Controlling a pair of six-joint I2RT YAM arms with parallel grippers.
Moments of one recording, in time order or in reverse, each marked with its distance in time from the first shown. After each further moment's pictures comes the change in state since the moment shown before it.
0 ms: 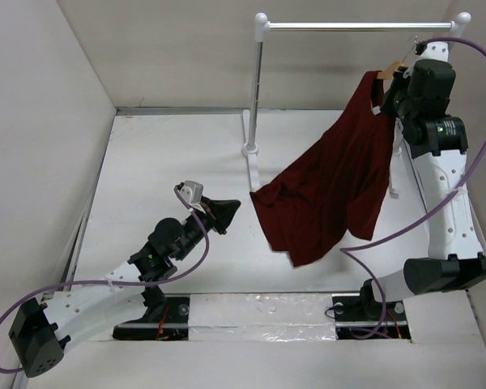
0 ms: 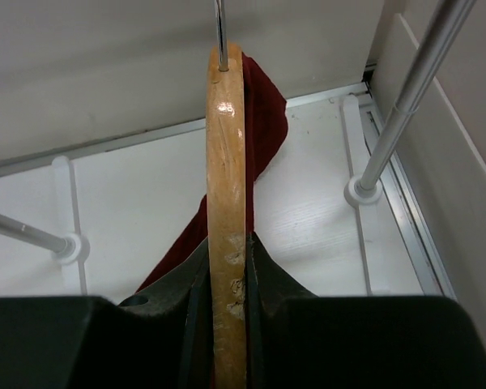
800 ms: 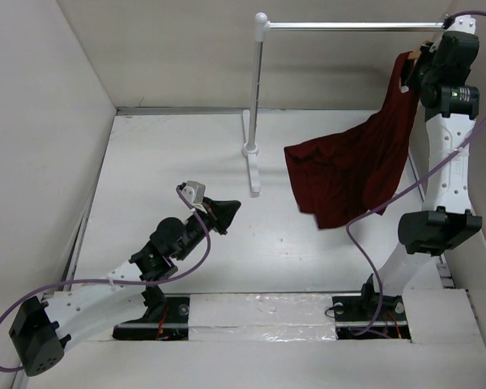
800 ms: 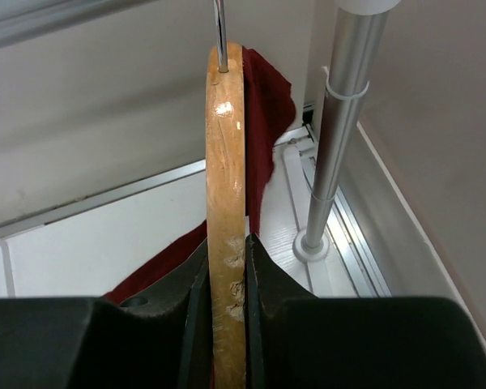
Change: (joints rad) left arm -0.002 0.013 0.000 -0.009 -0.003 0.018; right arm -0.210 0.321 0.365 -0.012 -0.101 -0.058
